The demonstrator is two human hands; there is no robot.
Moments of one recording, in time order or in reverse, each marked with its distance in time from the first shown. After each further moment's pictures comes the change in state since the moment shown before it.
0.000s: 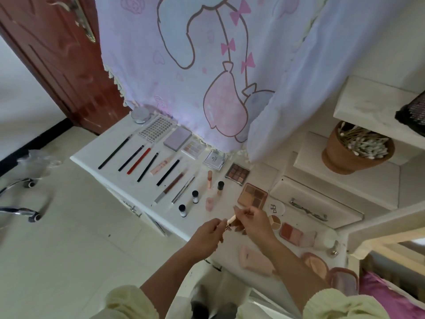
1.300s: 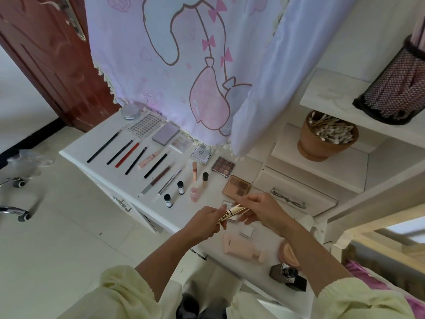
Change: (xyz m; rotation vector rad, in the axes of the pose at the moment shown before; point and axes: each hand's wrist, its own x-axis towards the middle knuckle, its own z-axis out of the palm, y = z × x) left_hand -0.015 0.043 0.025 -0.088 -0.071 0.032; right_hand -0.021 -0.021 -0.077 -0.046 -0.325 -0.065
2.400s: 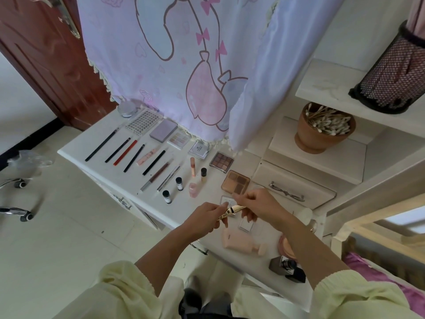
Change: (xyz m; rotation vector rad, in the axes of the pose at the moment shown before) left_hand -0.002 0.001 0.002 0.115 -0.012 0.036; right_hand -0.005 -0.001 0.001 -0.201 0.038 0.010
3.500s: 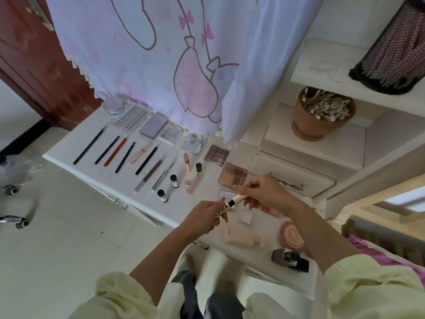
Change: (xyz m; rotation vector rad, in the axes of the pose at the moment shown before) left_hand 0.005 -0.006 0.005 -0.206 -0.050 -0.059; right_hand 0.003 -0.003 -0.019 0.009 0.022 -0.015
